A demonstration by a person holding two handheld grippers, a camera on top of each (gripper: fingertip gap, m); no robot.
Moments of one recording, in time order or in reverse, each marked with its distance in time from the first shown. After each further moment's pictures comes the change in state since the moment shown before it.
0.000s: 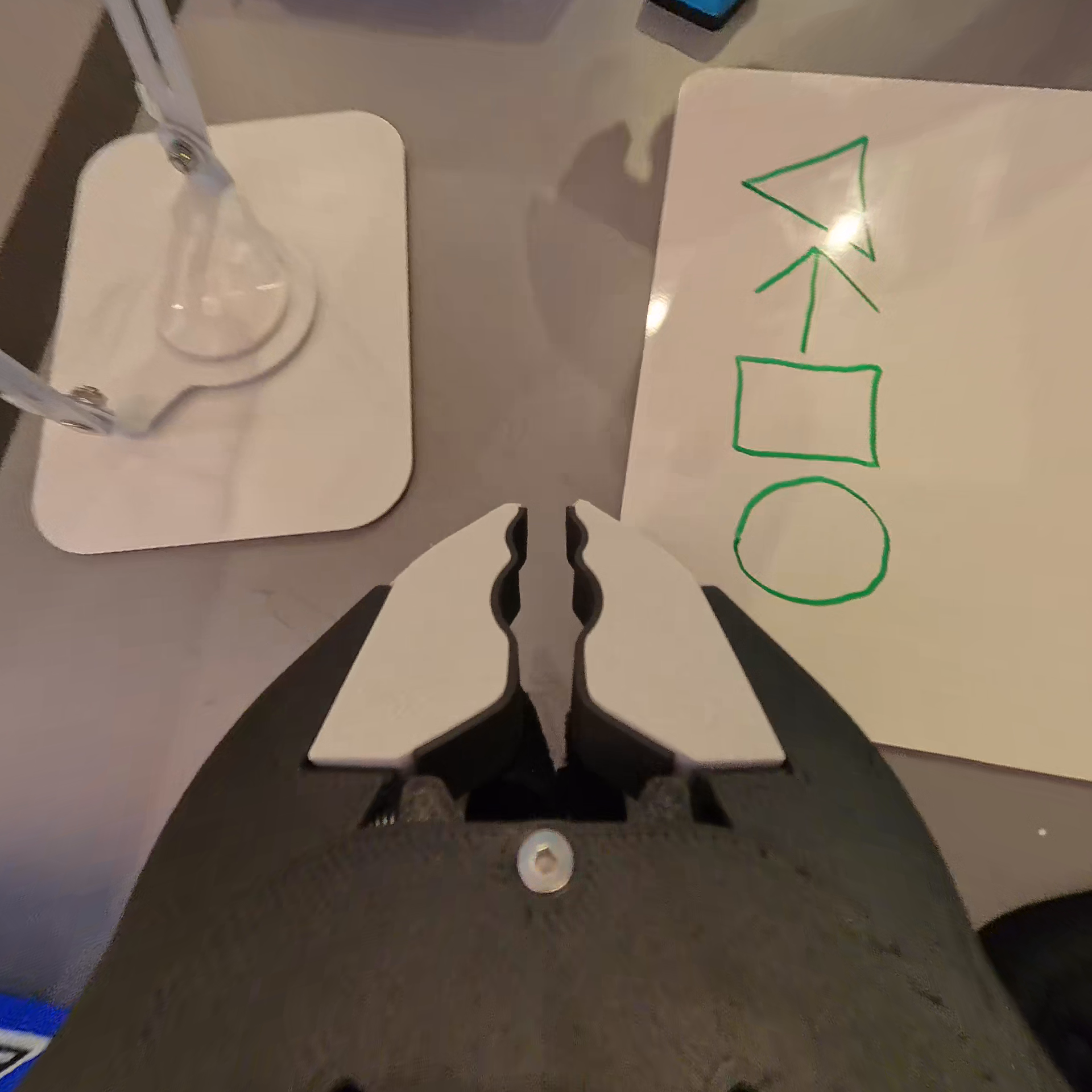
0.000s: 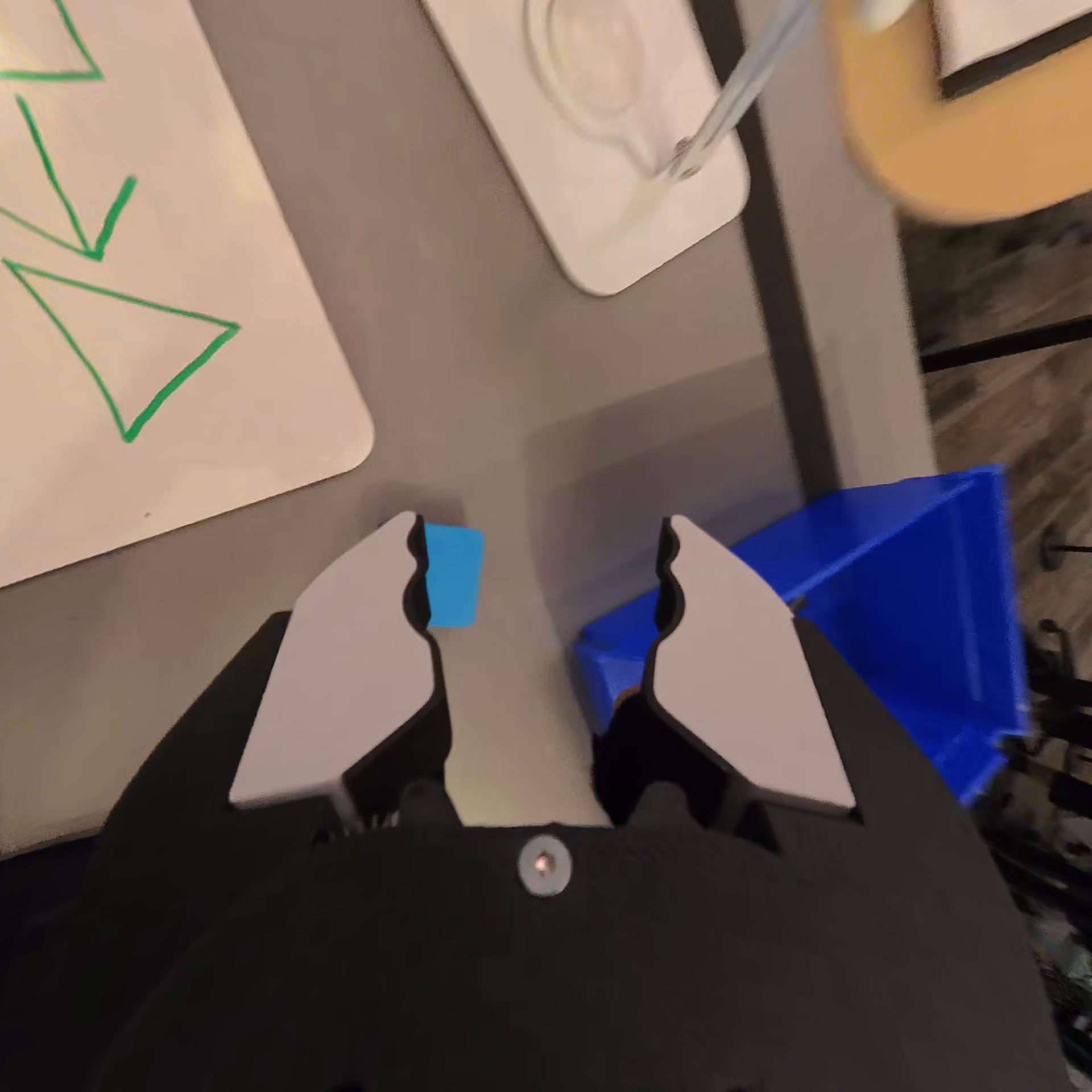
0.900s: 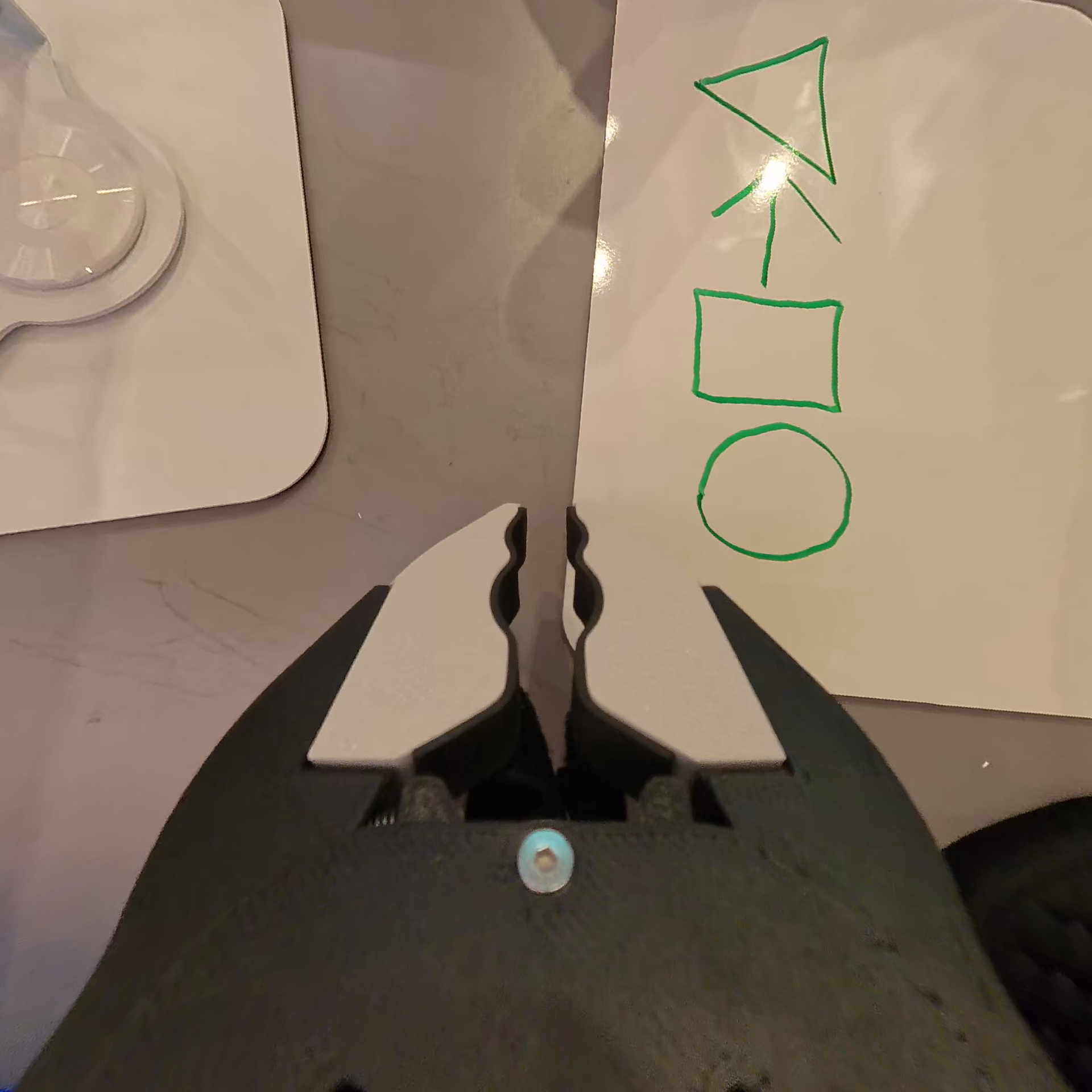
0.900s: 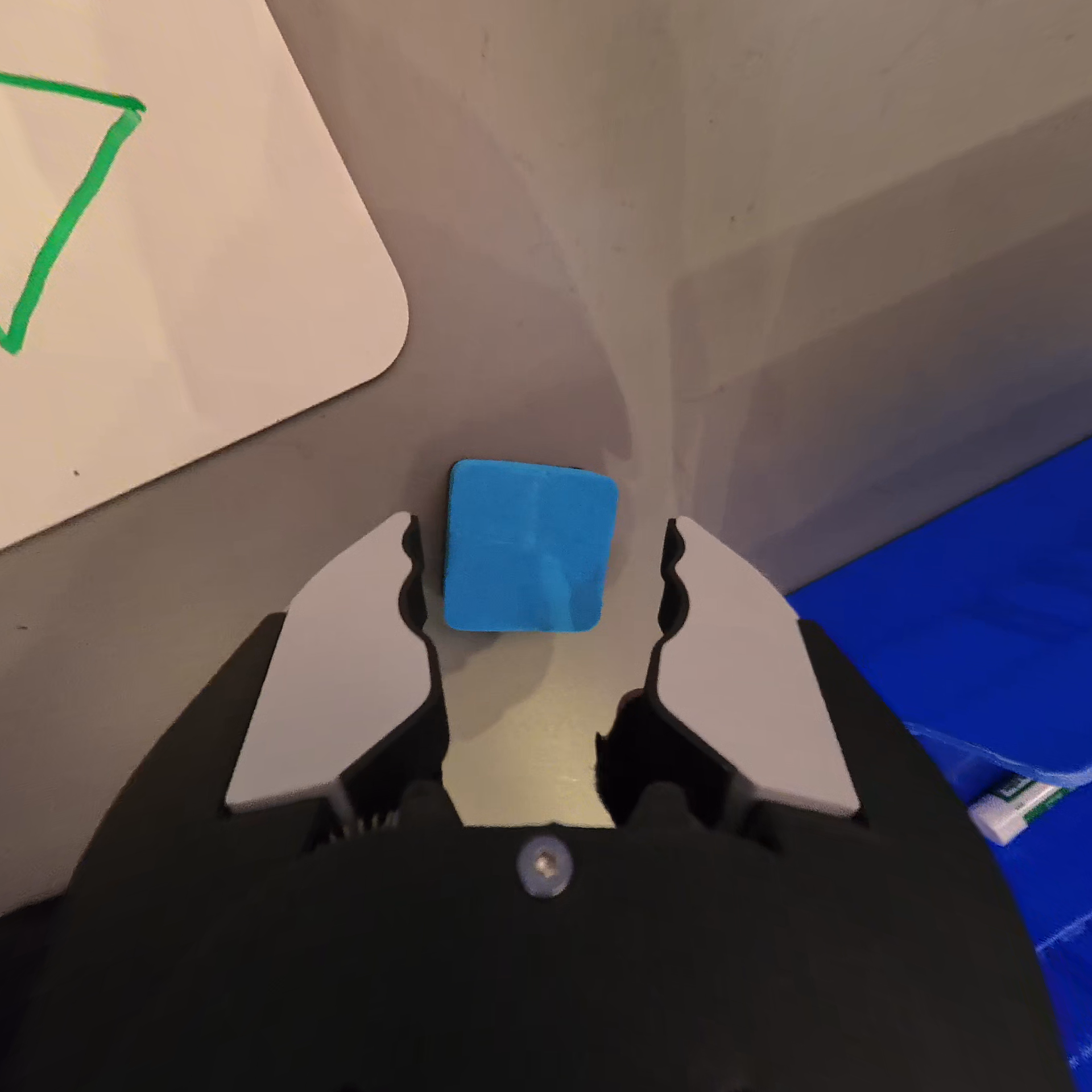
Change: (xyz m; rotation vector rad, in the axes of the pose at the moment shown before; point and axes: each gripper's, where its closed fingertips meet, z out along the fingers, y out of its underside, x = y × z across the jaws) left arm 0.017 0.023 0.011 -0.088 0.132 -0.025; right arm -0.050 0.065 0.072 -0.196 -0.182 0.140
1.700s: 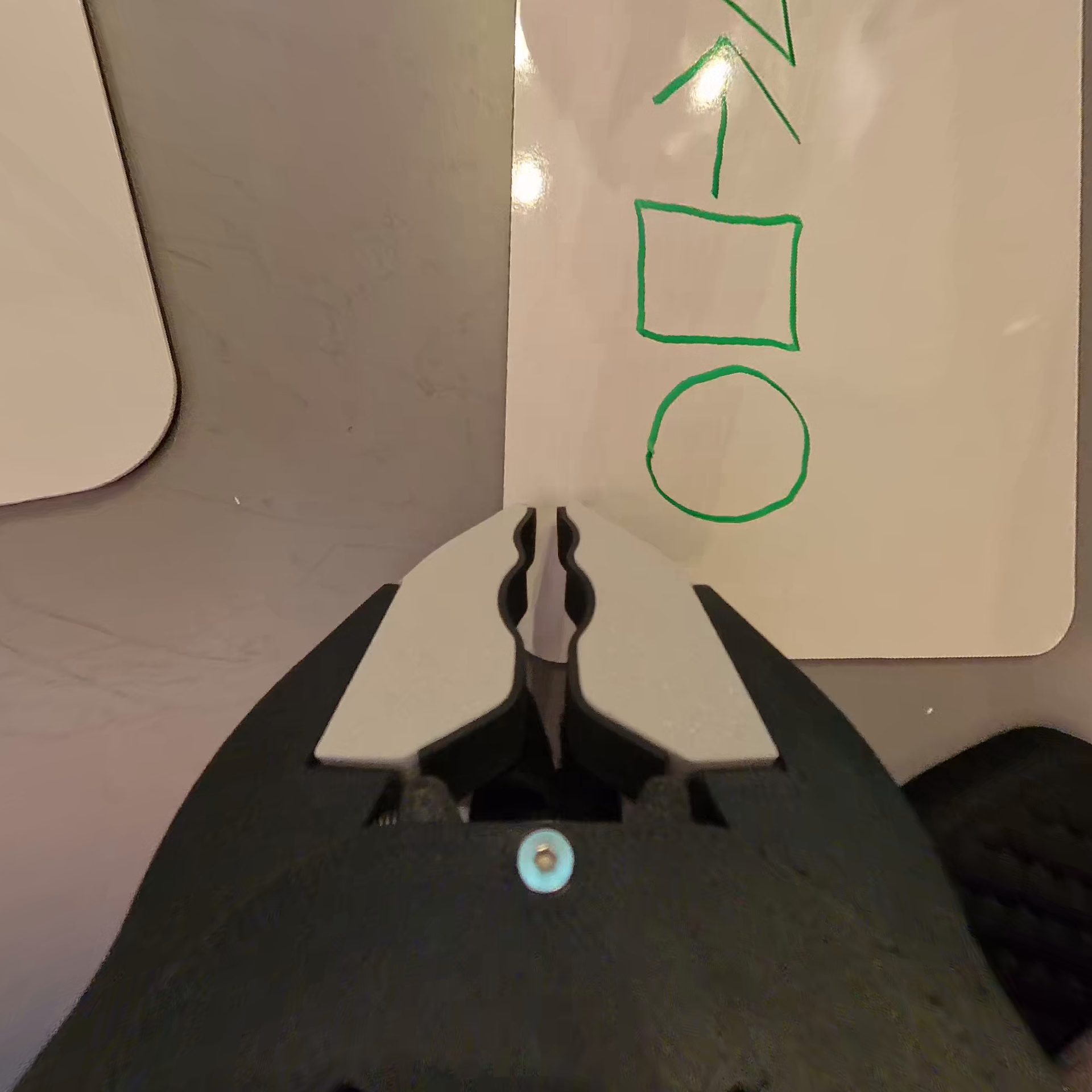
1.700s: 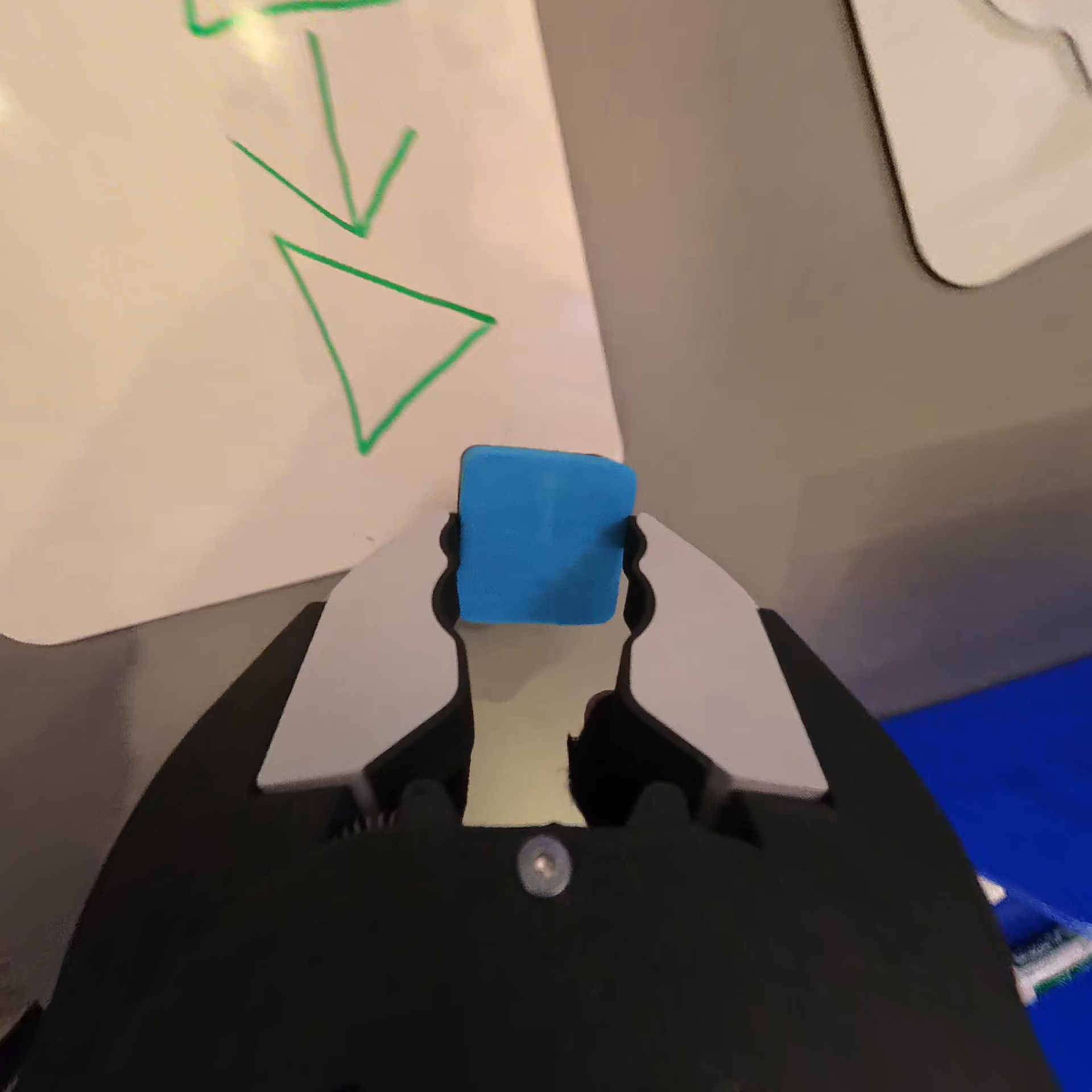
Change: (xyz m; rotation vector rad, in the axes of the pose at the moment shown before) left arm 0.023 0.021 0.014 -0.121 0.126 -0.007; right arm -0.062 -0.049 -0.023 0.127 -0.123 -0.164
